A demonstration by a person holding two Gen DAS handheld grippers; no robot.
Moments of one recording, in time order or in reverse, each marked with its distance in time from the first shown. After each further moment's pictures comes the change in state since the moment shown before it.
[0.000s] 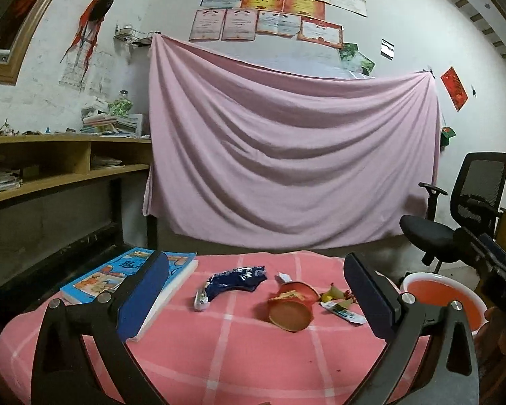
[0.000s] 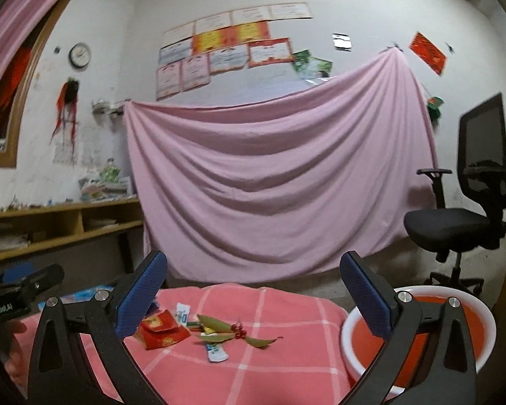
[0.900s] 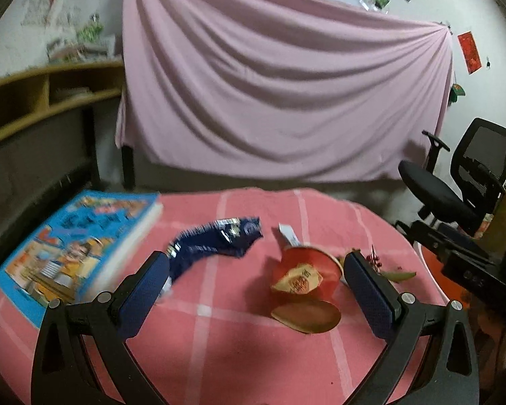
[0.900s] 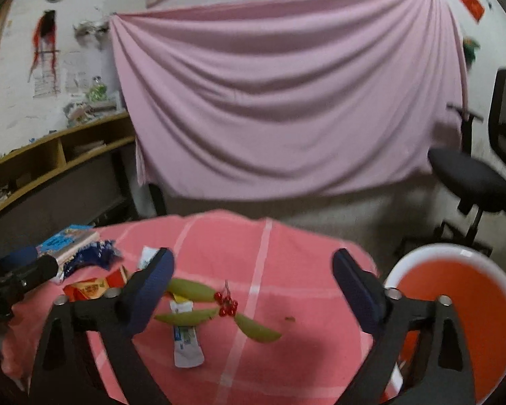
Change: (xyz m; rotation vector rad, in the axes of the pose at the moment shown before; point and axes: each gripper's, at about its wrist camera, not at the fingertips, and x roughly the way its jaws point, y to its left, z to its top) left arm 0.110 0.006 -0.020 -0.042 0.376 -0.083; right arm 0.136 -0.016 -0.035 0.031 0.478 0.033
